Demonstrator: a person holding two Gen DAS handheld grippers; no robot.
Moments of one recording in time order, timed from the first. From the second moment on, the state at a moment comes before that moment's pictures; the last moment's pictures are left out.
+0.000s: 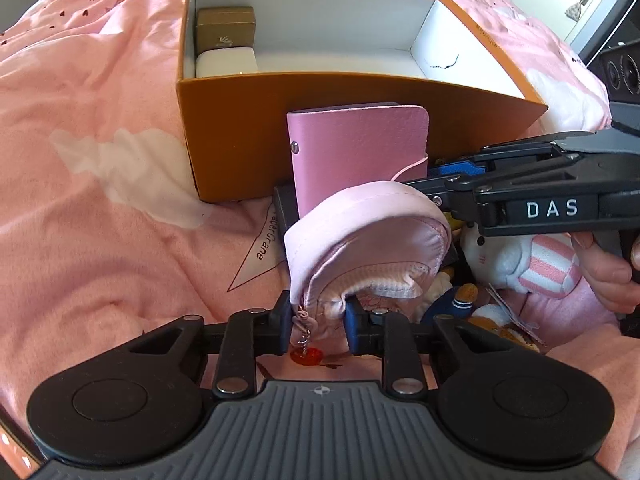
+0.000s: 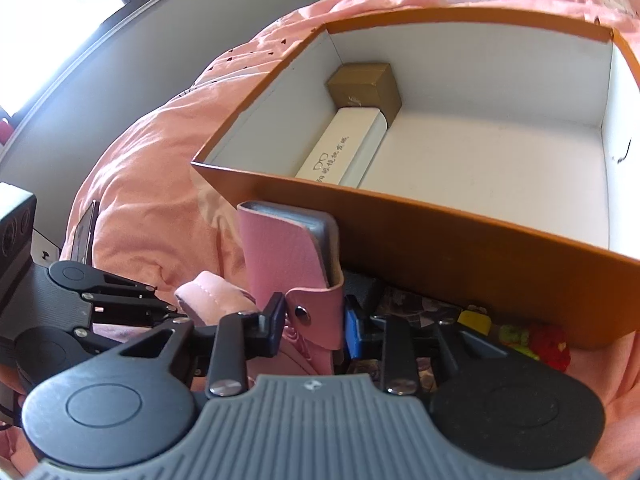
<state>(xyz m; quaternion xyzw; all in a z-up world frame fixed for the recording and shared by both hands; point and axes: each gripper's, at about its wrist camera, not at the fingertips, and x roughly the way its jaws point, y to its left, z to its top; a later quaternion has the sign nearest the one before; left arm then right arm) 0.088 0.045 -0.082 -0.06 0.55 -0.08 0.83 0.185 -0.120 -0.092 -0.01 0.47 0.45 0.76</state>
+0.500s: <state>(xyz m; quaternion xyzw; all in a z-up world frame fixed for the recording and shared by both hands) 0.071 0.045 -0.028 -0.09 0.48 -0.11 0.87 0.159 -0.149 -0.024 -0.06 0.37 0.41 0.83</state>
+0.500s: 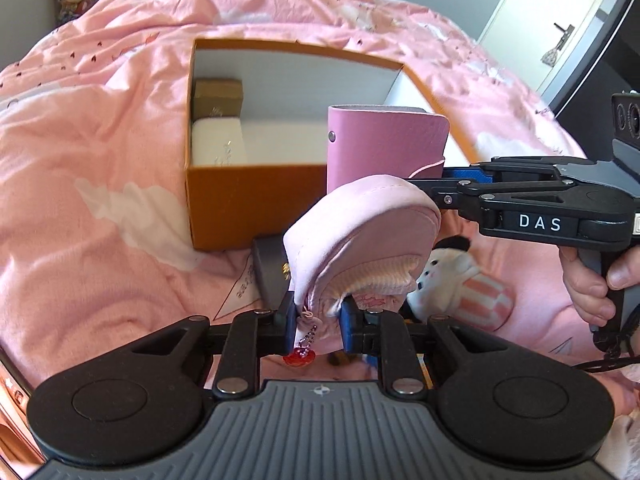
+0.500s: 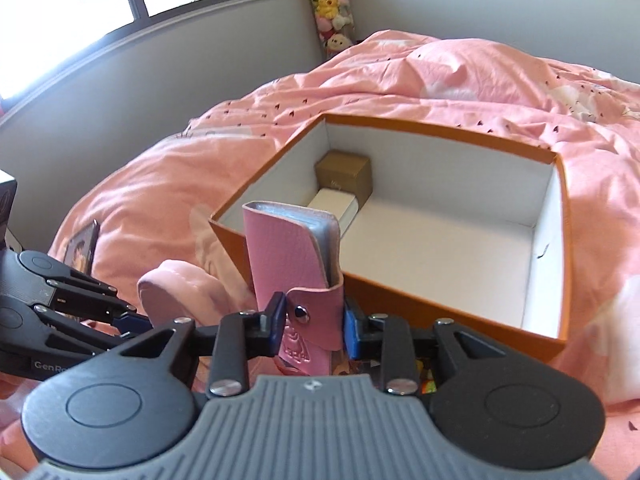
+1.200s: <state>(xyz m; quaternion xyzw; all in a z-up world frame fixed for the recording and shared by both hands) 0.174 0.082 0.048 -0.04 0.44 -0.09 0.89 0.261 -0.154 0.035 0.03 0.40 0.39 0.83</state>
